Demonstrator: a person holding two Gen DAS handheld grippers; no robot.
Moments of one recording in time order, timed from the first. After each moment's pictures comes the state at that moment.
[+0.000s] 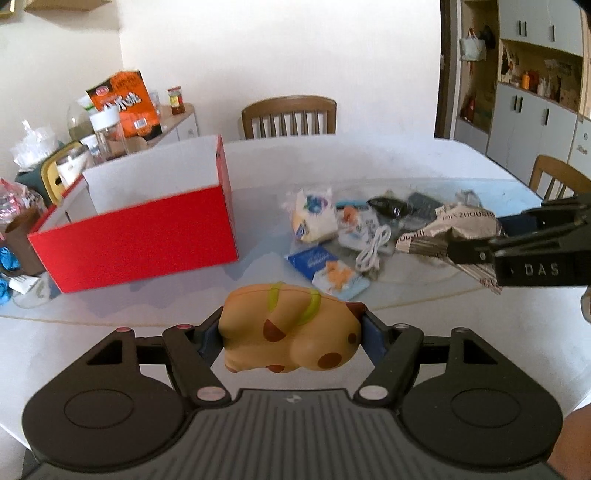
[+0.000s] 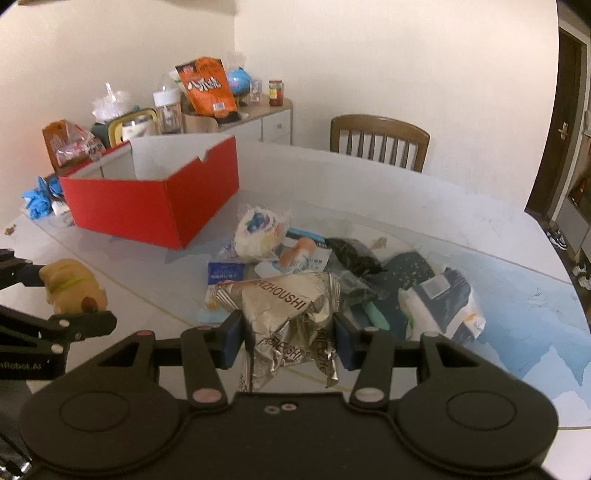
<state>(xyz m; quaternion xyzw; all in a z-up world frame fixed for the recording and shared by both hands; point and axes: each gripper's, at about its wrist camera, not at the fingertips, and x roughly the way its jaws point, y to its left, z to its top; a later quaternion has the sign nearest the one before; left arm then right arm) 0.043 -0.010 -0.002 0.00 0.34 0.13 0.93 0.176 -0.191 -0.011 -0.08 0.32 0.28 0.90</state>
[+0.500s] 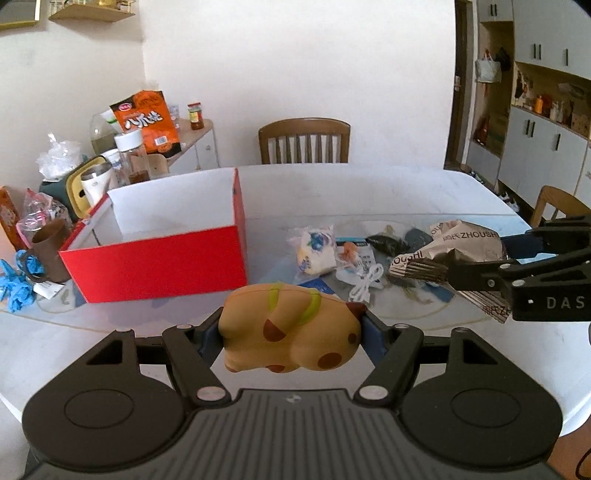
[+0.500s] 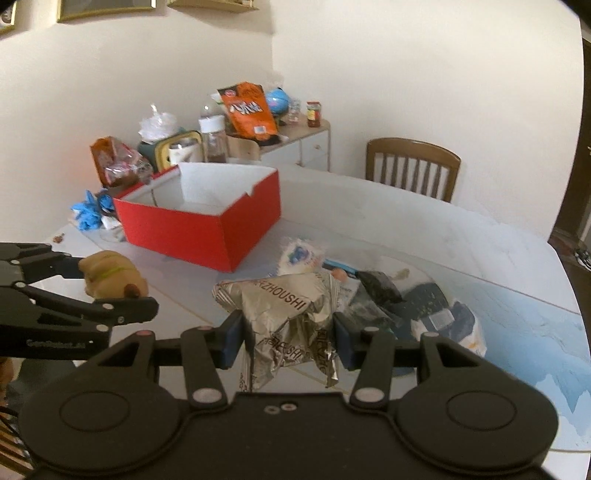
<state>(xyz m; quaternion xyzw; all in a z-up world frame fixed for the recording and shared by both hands) 0.028 -0.023 0.049 -0.02 0.32 0.16 0.93 0.154 -0.200 0.046 -0.07 0.31 0.34 0.88</state>
